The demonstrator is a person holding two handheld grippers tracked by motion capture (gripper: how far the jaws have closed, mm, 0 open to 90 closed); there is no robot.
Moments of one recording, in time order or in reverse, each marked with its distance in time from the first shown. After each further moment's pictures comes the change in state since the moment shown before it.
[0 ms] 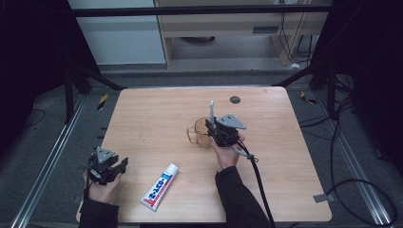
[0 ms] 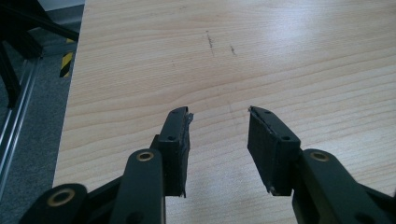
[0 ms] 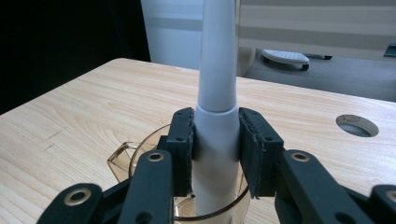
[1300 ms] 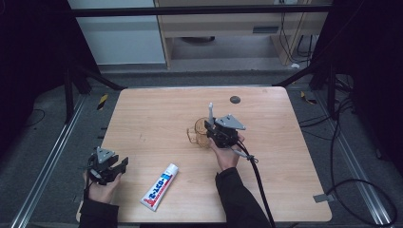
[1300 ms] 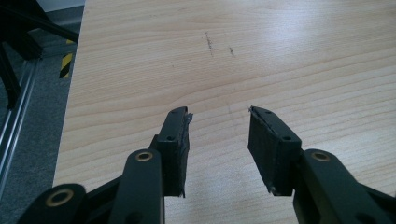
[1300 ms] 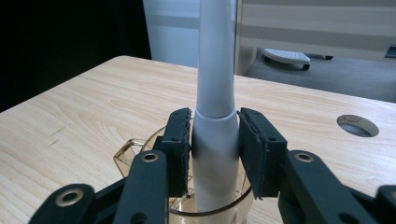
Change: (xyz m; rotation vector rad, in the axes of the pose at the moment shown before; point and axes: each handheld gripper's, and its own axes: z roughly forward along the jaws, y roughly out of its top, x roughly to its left) left arm -0.001 0.001 -0.001 -0.002 -0.001 0.001; right arm 0.004 0.002 -0.004 0.007 0.001 -0.010
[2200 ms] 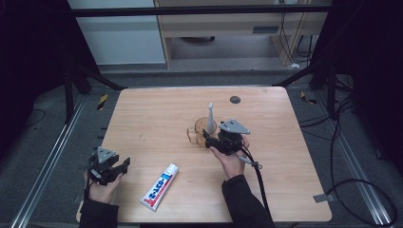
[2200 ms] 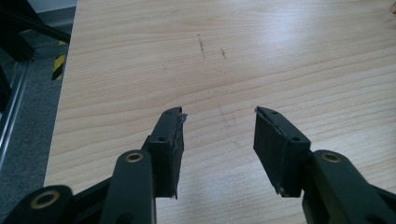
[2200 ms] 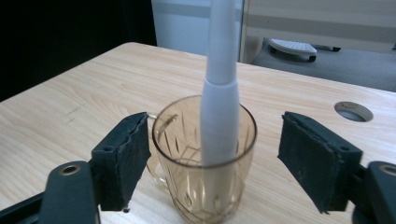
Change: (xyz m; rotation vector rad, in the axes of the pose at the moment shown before) left arm -0.002 0.001 -0.001 -0.008 -0.032 0.002; right arm 0.000 -0.002 -0.028 0.049 0.025 -0.019
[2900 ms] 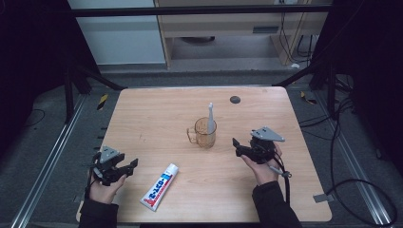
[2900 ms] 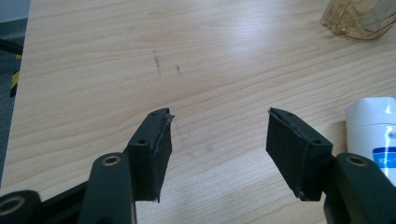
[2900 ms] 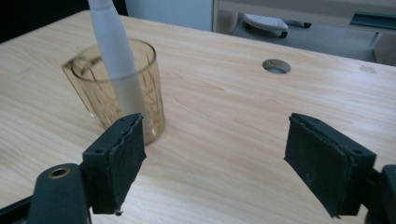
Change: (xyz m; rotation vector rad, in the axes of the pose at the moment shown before) left arm -0.014 0.012 -0.010 -0.023 -0.127 0.045; right arm -0.065 -0.022 -0.063 0.094 -0.082 -0.006
